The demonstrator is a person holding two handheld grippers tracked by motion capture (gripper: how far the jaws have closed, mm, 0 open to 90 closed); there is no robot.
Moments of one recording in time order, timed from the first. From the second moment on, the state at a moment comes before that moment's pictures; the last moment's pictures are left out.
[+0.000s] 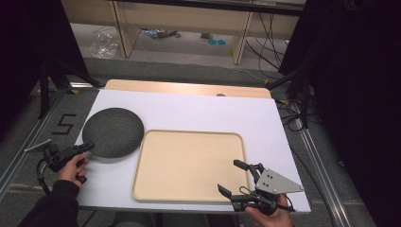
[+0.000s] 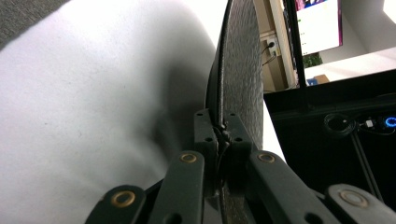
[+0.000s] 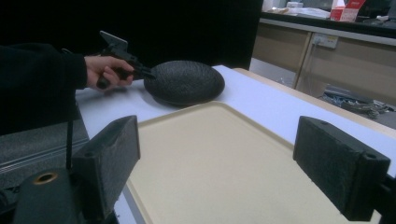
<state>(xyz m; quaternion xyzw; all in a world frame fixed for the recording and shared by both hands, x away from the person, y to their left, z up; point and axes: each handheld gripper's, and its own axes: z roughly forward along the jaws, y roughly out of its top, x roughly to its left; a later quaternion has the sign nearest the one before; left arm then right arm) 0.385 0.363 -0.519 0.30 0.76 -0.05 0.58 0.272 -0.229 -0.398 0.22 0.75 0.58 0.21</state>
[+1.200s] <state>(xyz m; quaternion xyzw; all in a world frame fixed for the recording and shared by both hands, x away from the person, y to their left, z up) 0.387 0.361 -0.508 0.28 0.73 -0.13 0.61 0.273 -0.229 -0.399 0.22 0.75 0.59 0.21</state>
